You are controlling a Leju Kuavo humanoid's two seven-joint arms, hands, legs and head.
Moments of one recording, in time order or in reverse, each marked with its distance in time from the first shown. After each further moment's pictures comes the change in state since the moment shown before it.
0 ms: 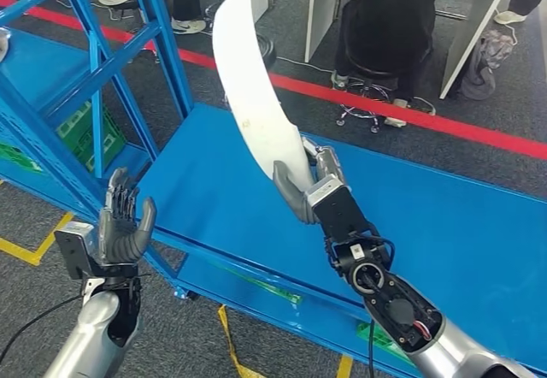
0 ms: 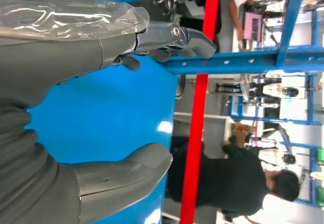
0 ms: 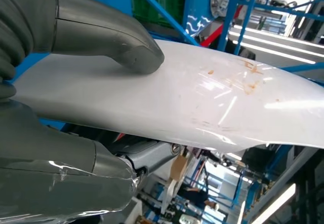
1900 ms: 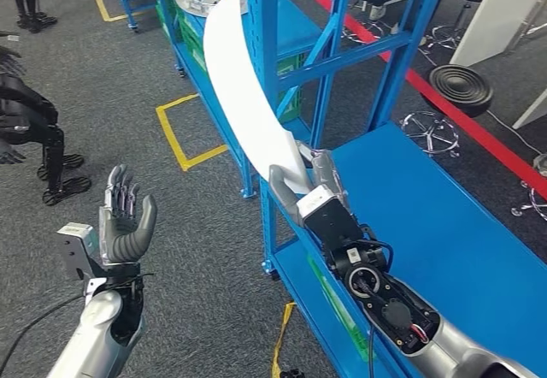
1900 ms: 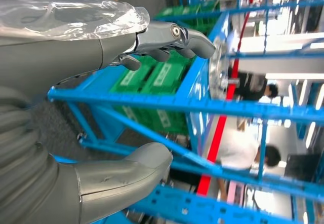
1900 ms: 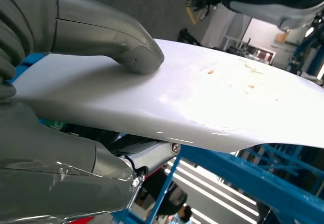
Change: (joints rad) left arm 0.001 -0.023 0.001 -0.009 -0.012 0.012 -0.021; right arm 0.014 0.002 0.016 -0.007 0.063 -0.025 -0.011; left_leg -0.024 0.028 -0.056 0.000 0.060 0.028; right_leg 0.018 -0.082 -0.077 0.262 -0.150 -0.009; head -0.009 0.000
